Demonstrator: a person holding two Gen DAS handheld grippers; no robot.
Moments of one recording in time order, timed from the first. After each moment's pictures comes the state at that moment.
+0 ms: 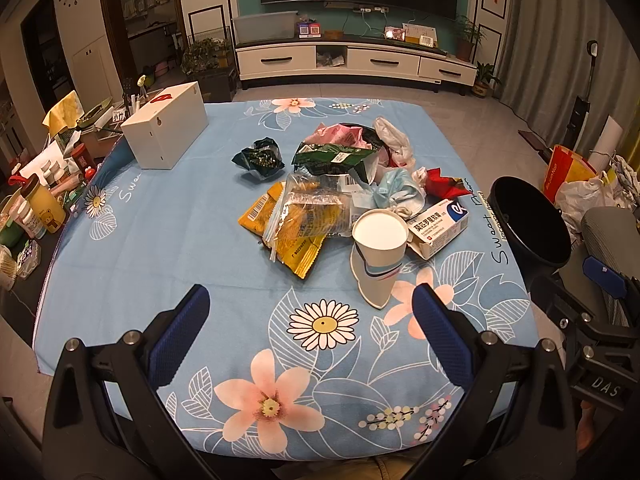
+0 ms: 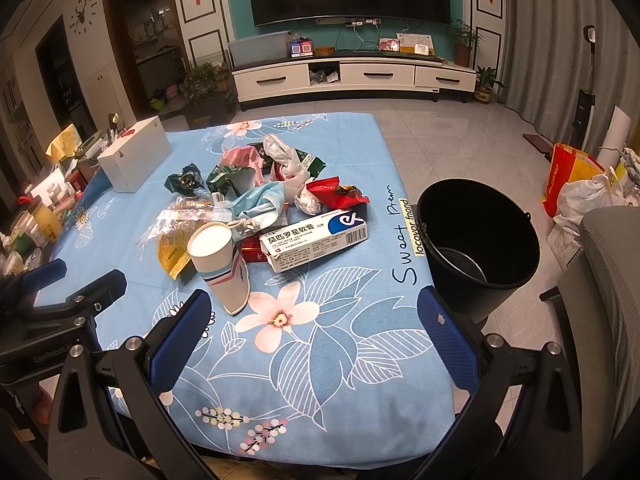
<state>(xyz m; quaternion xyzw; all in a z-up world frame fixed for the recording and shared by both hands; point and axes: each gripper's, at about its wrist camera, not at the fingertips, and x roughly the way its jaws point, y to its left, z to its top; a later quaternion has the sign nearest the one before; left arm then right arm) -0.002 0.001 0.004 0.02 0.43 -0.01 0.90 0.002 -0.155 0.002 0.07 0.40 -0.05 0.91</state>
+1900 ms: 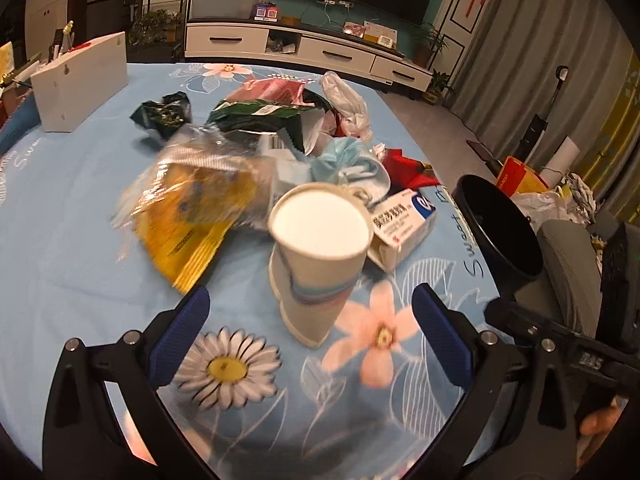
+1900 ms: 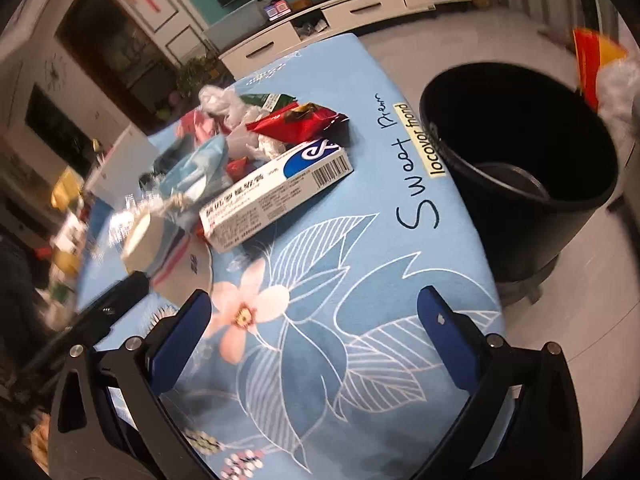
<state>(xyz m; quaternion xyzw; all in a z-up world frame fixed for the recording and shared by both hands) 0.062 -0.023 -0.090 -0.06 0.43 -0.13 0.89 0.044 -0.234 -0.104 0.26 0.45 0.01 0.85</state>
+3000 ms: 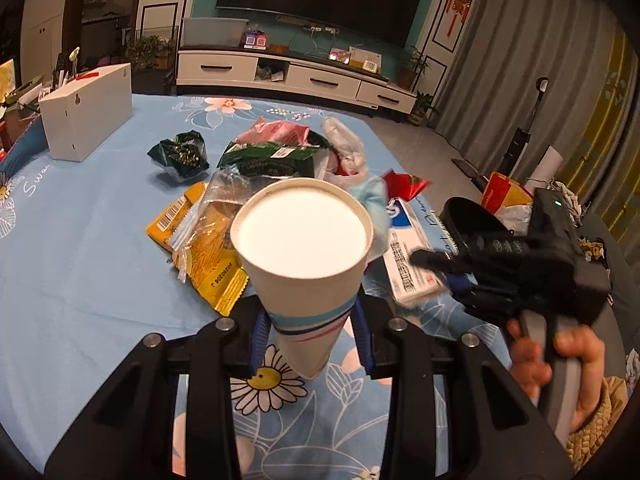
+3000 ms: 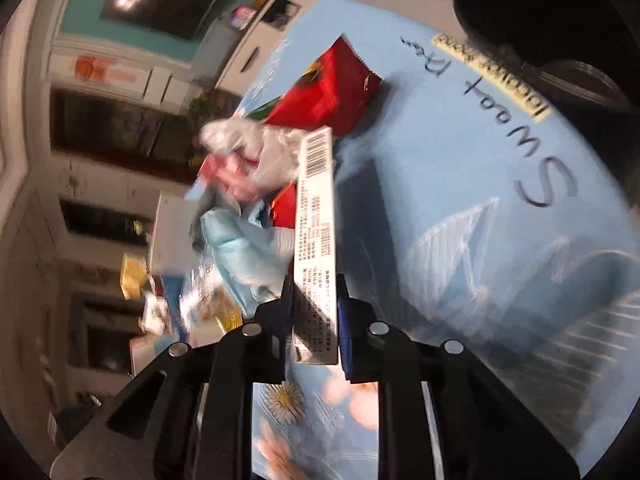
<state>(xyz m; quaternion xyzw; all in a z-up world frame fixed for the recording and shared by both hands) 0.041 0.013 -0.056 -0.06 0.38 -0.16 0.91 0.090 -0.225 -0.114 0.44 0.45 0.05 0.78</state>
